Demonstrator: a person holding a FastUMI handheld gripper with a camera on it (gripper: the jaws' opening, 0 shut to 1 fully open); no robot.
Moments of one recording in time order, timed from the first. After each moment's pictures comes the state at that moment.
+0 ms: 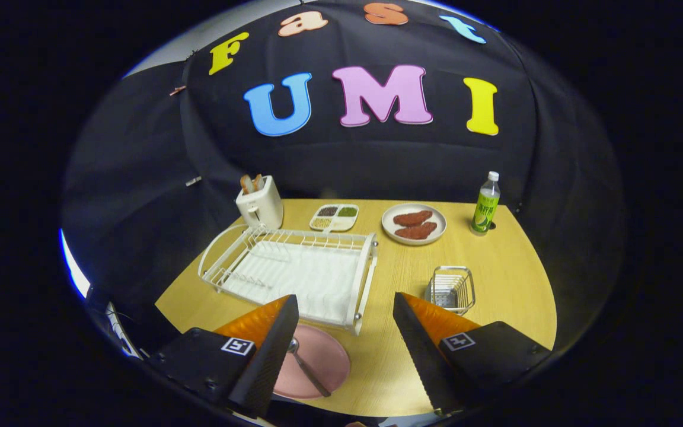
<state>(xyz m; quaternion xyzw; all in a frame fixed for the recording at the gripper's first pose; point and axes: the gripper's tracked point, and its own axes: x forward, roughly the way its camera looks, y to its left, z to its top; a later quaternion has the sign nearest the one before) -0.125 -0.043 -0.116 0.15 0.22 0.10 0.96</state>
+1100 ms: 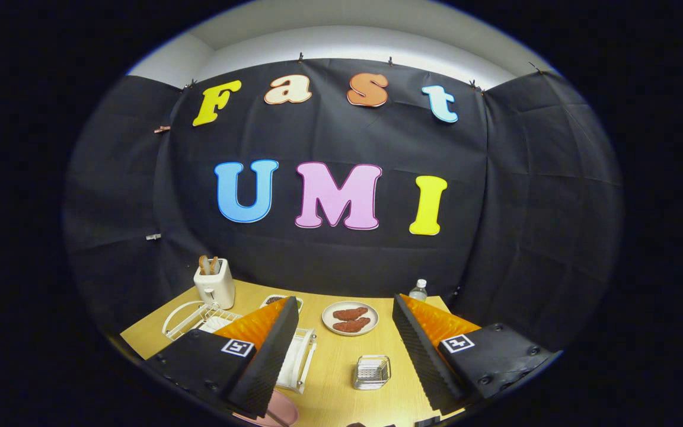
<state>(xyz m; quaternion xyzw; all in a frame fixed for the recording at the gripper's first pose) -0.124 -0.139 0.015 0.09 0.05 -0.03 0.99</state>
